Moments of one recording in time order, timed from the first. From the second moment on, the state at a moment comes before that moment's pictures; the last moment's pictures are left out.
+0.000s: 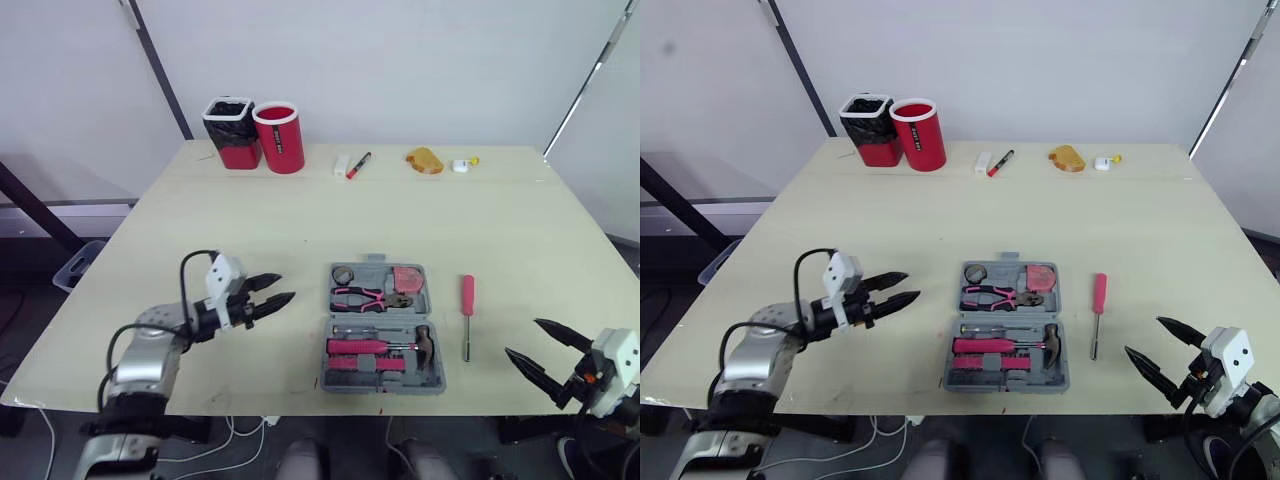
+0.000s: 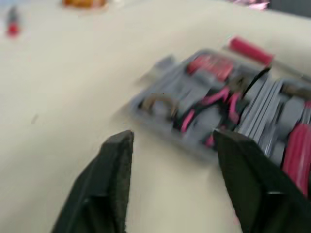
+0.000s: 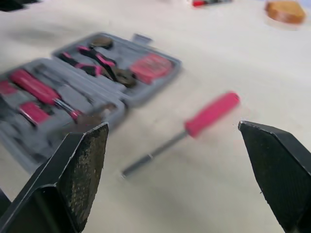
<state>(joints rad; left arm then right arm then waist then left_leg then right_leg) -0.21 0.60 0.15 0.22 -0.34 0.14 -1.06 0.34 -0.58 -0.37 -0.13 0.50 -0.02 0.94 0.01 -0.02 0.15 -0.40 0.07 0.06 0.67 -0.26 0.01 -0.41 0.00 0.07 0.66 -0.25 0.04</state>
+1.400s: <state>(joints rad) -0.10 0.72 0.13 -0.09 -0.49 0.17 -1.25 0.16 -0.35 -0.17 -0.23 0.32 0.24 0.44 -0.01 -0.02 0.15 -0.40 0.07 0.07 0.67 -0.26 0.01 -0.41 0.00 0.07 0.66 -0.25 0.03</state>
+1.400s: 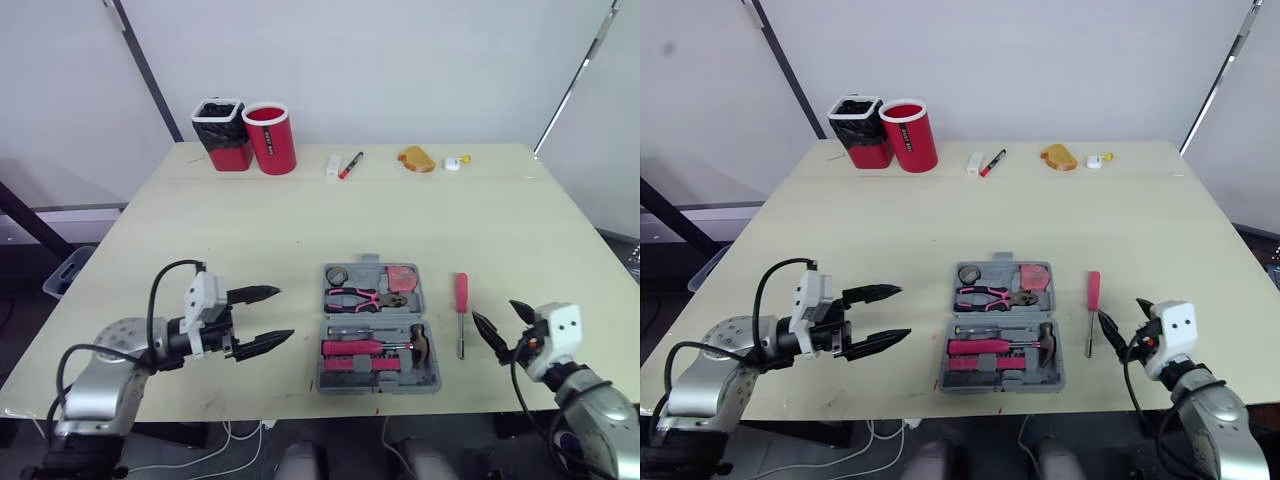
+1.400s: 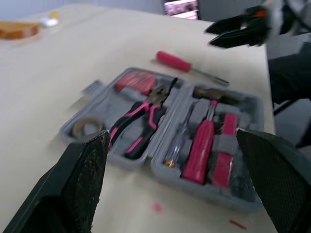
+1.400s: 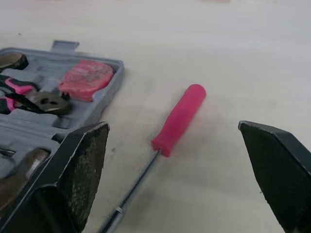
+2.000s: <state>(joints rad) -0.33 0.74 -0.01 -0.12 -0.51 0.26 -1.36 -0.07 -0.15 -0.11 0.06 0.16 0.26 0.14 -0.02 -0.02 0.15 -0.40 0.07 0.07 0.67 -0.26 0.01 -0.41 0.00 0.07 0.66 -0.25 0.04</state>
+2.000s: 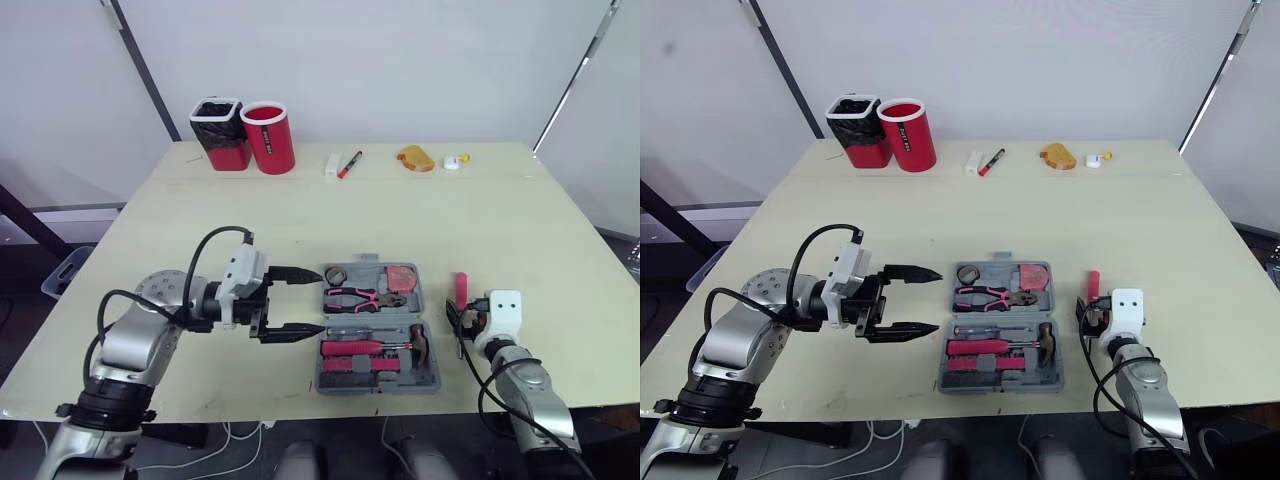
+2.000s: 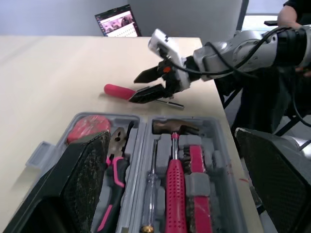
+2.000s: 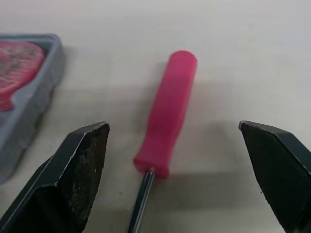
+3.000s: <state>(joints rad) -0.34 0.74 -0.01 -0.13 -0.51 0.22 -1.42 -0.02 -0.60 -0.05 -0.18 0.23 0.36 0.60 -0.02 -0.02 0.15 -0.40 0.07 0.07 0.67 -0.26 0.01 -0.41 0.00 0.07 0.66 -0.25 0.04</state>
